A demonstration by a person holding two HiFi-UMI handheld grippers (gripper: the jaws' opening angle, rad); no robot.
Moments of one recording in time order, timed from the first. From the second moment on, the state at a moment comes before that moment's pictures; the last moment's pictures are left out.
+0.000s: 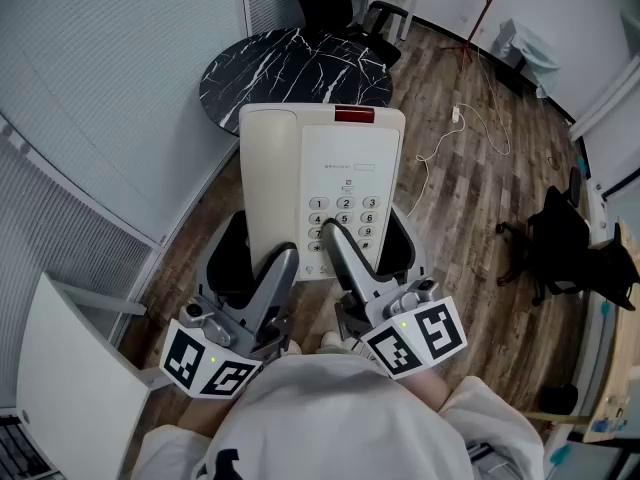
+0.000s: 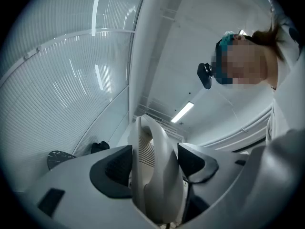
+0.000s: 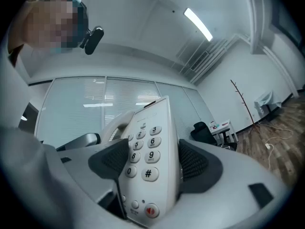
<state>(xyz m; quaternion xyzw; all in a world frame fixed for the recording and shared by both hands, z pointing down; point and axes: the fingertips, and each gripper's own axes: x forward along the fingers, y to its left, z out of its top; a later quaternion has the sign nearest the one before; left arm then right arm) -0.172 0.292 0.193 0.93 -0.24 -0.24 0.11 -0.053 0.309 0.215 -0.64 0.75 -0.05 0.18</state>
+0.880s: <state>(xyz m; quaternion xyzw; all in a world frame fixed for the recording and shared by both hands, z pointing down) -0.211 0.300 0.198 0.93 -0.24 -0.24 0.12 -0.090 0.320 0.218 -0.65 0.74 -0.05 0.19</state>
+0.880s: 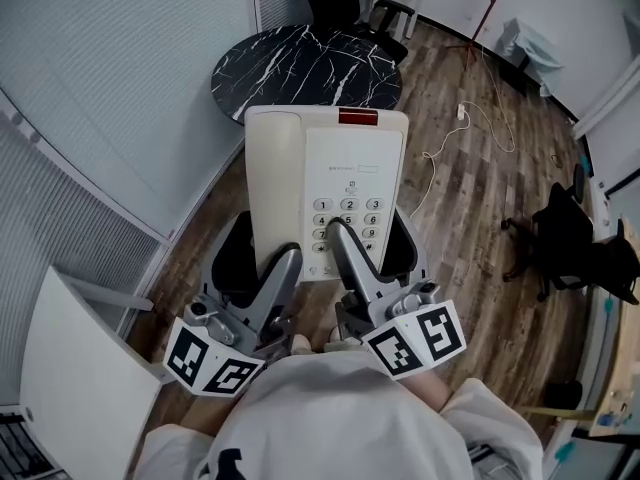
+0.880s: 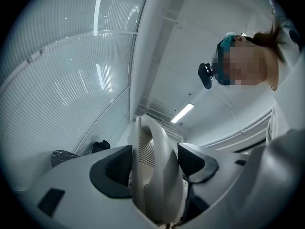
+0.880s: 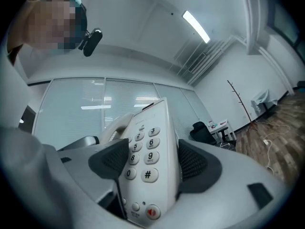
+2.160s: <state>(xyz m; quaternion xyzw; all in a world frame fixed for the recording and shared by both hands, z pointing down) -0.181 0.204 0.208 0.94 -0.23 -0.24 0.10 -0.060 0.223 0.230 -0.65 0.73 -0.05 0.21</state>
